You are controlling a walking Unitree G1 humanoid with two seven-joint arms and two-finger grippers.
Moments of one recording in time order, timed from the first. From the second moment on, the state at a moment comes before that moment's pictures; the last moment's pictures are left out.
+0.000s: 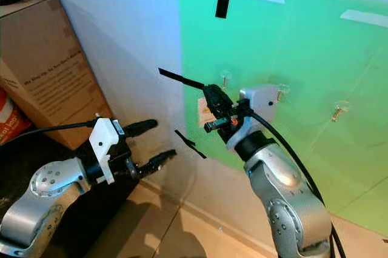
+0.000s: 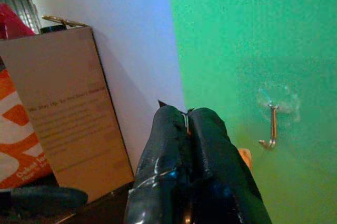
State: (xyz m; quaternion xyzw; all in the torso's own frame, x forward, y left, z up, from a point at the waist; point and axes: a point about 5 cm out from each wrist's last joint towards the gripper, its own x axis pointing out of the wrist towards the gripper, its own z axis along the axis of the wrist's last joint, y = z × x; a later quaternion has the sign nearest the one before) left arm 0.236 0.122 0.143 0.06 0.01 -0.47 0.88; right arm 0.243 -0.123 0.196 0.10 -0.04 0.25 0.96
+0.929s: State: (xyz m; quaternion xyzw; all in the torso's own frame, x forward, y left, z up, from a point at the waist) left arm 0.233 0.122 0.143 0.05 0.02 -0.49 0.87; right arm 0.259 -0.136 0.183 0.14 -0.01 0.18 0.97
